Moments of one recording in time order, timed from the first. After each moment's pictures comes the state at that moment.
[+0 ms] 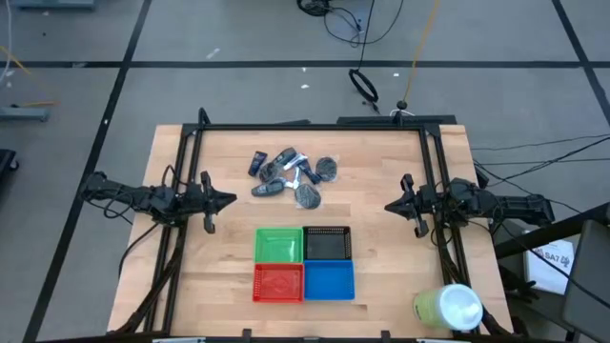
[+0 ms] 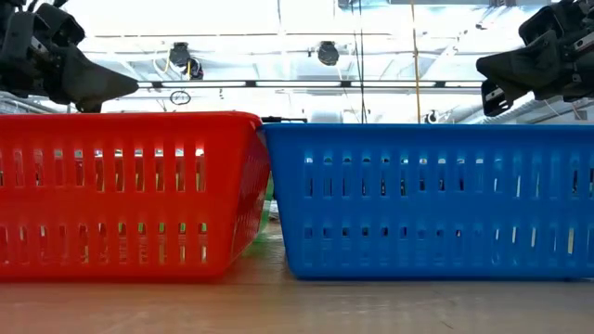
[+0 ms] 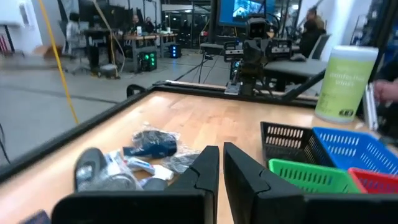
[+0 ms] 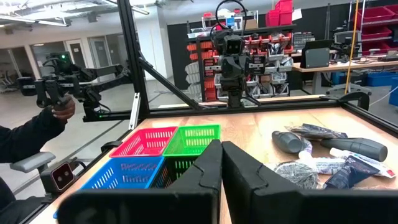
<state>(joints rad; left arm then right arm) -0.29 0.05 0.05 -0.03 -0.48 -0.09 -0.03 0.01 0.02 0.07 -0.18 0.13</state>
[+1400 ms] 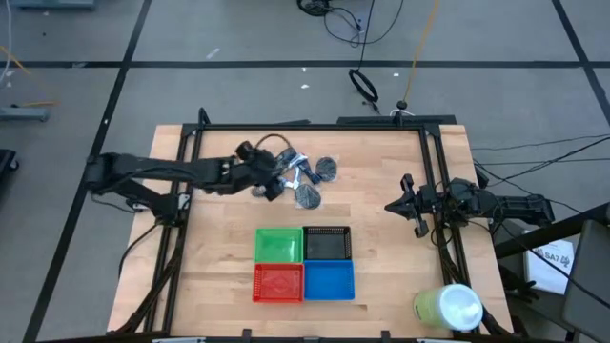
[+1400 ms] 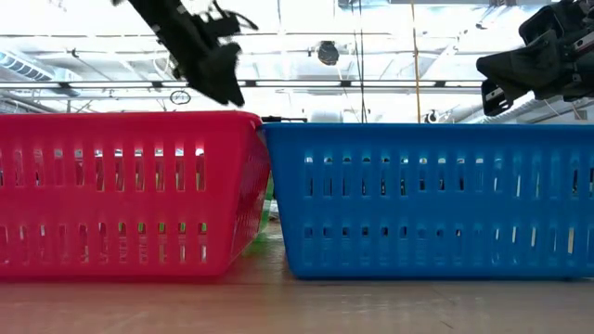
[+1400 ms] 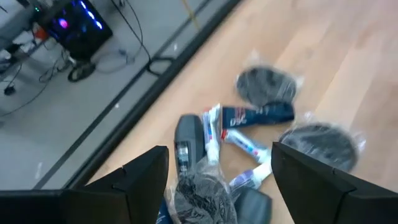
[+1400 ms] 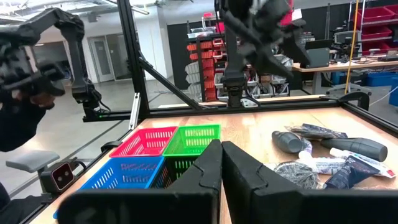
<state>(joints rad) 0.09 1.37 0.99 -0.43 -0.57 -0.17 -0.03 0.01 0.02 0.07 -0.18 0.13</state>
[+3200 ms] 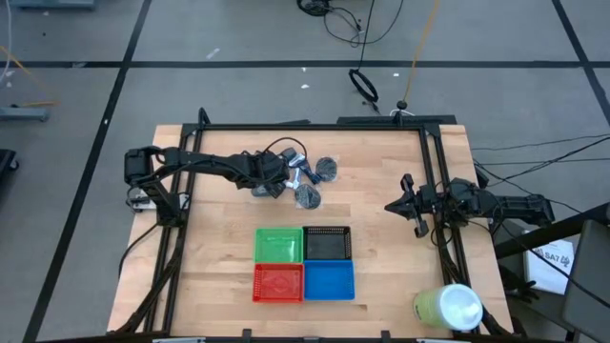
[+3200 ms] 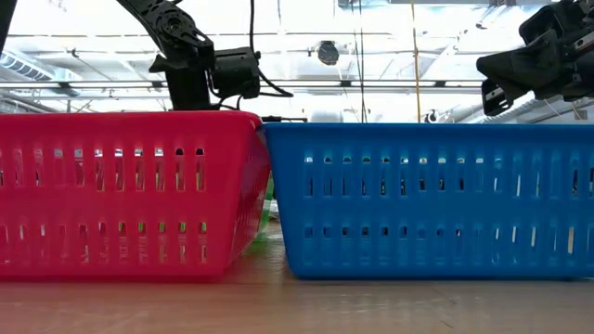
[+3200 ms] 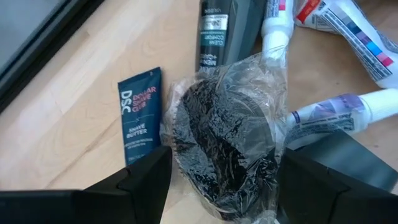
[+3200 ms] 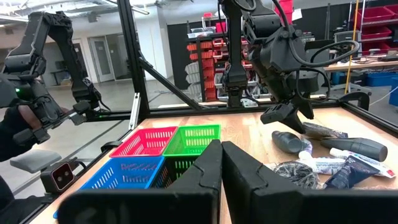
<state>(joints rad) 0.24 1.69 1.00 -0.60 -0.47 -0.52 -0.03 0.01 0.02 0.07 -0.18 0.13</state>
